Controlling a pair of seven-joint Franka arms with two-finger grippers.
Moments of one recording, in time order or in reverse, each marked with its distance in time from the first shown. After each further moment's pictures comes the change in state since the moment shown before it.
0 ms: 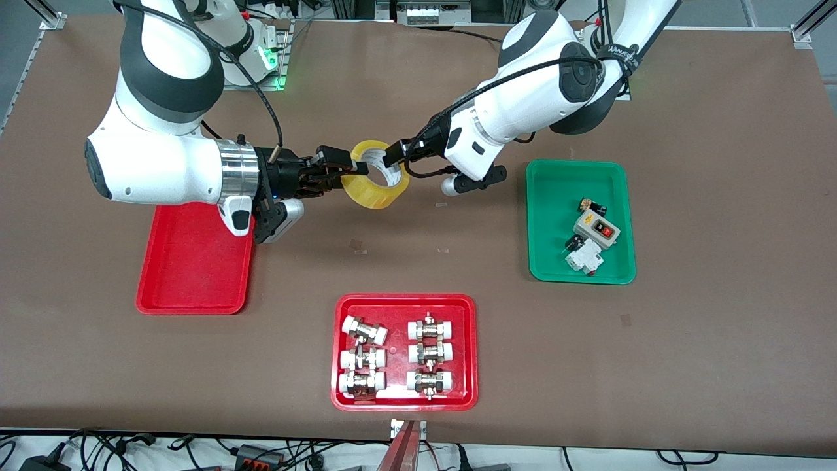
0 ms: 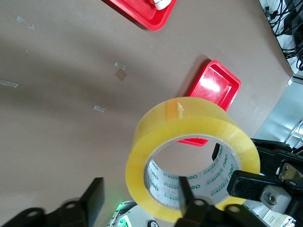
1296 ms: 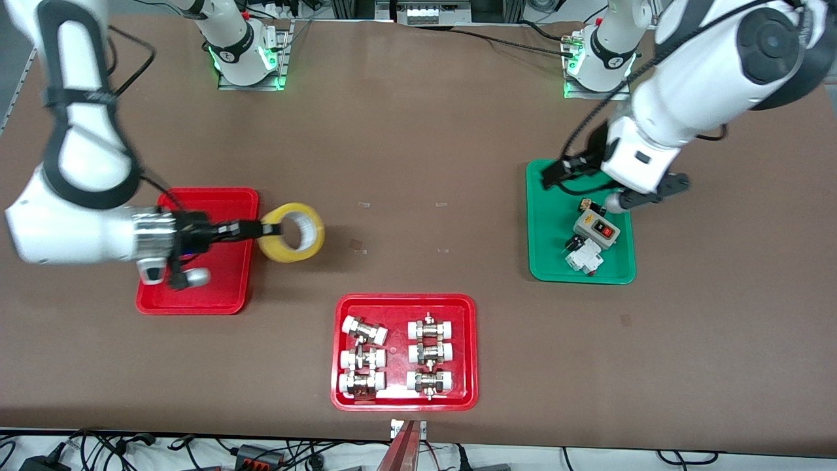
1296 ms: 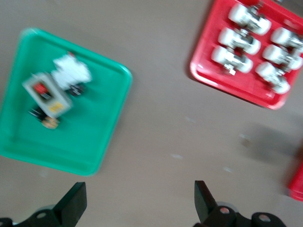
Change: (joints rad) left arm 0.326 -0.190 0.071 0.009 0.405 -0.499 0.219; right arm -0.318 0.153 -0.026 -0.019 -0.105 -0.092 -0.046
